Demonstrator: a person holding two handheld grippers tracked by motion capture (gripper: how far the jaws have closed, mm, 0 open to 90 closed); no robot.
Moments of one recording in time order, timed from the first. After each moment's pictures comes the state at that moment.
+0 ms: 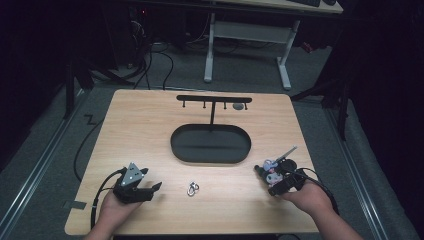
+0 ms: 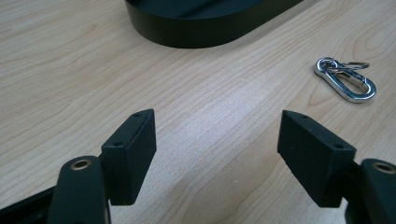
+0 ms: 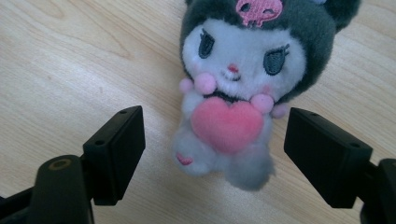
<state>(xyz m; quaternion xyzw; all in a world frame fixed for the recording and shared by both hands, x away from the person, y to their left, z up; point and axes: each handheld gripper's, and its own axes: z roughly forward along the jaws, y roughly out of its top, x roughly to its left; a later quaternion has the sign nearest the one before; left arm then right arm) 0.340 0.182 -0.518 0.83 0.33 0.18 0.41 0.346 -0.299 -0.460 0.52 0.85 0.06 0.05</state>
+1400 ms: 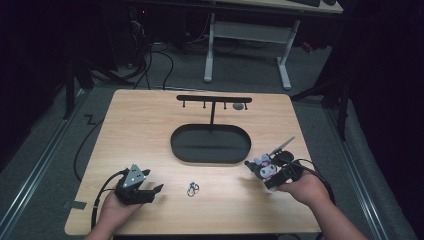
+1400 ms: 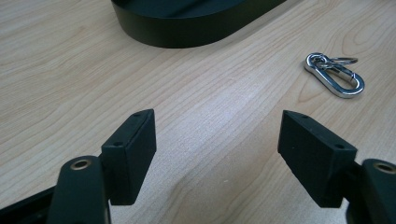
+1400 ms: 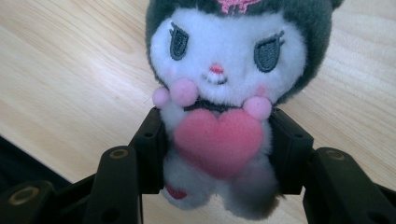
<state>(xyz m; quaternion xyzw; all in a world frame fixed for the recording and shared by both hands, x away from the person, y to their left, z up) 0.337 0.178 -0.519 0.84 0.32 0.17 0.41 0.360 -0.286 -0.431 0.51 0.85 0.09 -0.01</state>
